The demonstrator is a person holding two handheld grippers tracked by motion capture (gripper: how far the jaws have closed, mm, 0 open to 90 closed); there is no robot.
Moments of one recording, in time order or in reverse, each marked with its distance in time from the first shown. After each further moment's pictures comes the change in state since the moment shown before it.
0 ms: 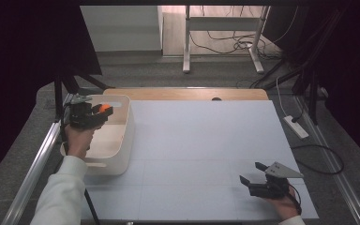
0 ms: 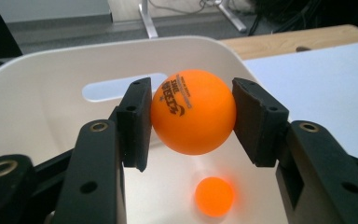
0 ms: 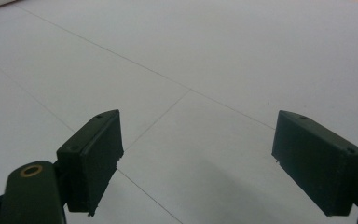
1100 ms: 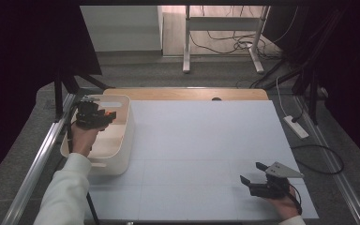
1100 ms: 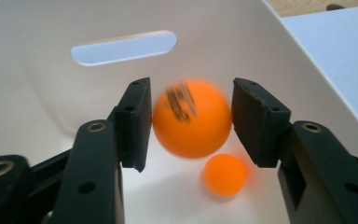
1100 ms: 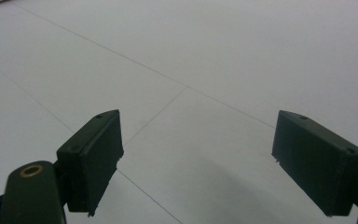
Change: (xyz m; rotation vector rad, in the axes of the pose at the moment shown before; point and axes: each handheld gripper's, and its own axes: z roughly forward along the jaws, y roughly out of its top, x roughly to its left) left arm -0.002 0.000 0.020 0.125 0.052 -0.012; right arm -0.002 -0.001 0.000 0.008 -0.007 0.000
